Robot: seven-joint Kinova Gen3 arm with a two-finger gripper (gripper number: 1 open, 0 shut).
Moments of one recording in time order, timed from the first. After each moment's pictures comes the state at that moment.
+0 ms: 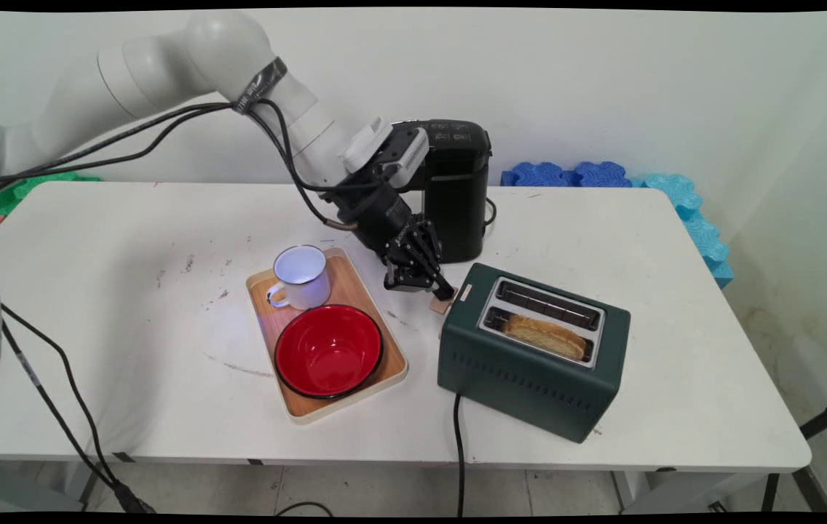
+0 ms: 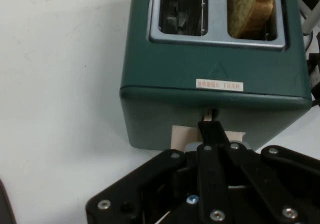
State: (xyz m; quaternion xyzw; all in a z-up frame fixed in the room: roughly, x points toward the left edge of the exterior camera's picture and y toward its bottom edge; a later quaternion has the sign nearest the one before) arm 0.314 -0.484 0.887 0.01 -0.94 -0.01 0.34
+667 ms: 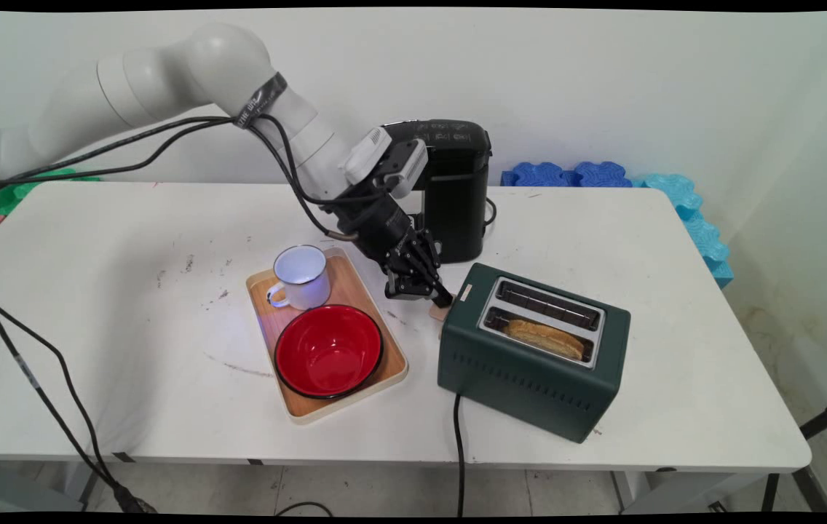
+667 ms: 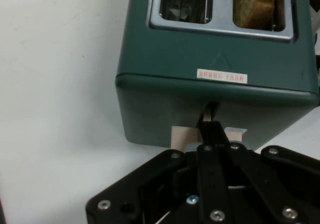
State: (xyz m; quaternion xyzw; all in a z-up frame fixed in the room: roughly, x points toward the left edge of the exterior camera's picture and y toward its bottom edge) arm 0.313 -0.478 0.875 0.02 -0.94 -0.01 0.34
